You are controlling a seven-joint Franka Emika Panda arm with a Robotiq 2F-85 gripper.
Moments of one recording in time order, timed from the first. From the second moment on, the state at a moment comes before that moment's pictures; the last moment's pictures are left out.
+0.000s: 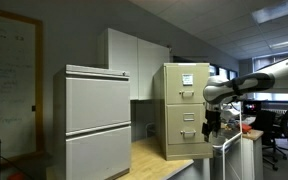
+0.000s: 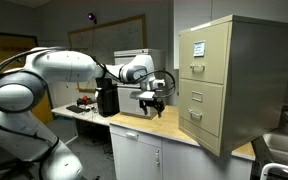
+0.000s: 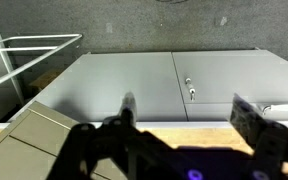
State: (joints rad) arm -0.12 -0.42 -0.26 -2.18 -0.12 1.92 -0.32
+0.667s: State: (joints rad) arm -0.12 -0.39 -0.25 -2.17 -0.12 1.95 -0.31
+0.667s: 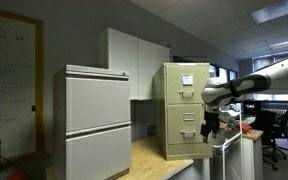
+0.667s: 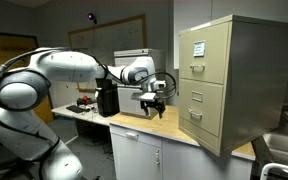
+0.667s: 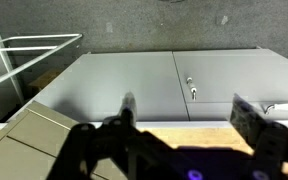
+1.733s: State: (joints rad) arm -0.19 0.05 -0.32 -1.80 0.52 2.21 -0.37
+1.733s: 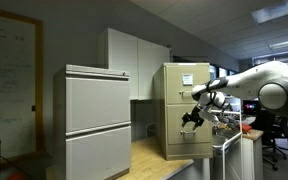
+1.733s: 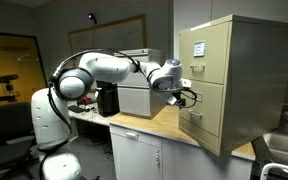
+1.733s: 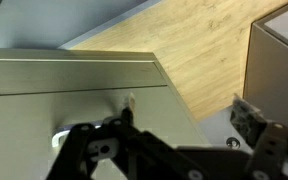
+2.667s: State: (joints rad) arm -0.32 0.20 -0.30 -1.76 0.83 2.31 -0.32
